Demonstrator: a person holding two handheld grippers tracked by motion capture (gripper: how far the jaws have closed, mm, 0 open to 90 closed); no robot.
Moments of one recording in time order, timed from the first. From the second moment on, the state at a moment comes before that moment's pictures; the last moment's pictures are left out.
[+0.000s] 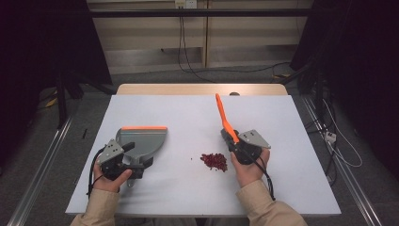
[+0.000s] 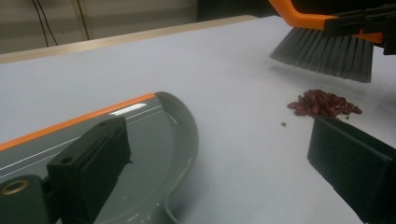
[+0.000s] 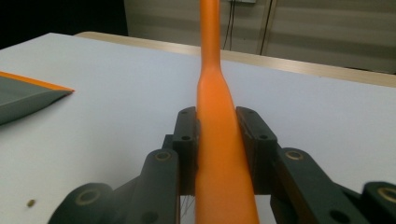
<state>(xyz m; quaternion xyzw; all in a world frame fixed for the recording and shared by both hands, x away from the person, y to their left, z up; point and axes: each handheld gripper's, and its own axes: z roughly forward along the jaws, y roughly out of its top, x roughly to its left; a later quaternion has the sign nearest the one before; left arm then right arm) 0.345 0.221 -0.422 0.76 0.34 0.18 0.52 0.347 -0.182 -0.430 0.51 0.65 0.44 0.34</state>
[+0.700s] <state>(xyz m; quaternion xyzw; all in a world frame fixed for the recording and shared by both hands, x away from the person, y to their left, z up) 0.339 0.225 -0.416 0.78 0.40 0.17 0.45 0.362 -0.199 -0.405 0.54 0.72 0.34 0.26</state>
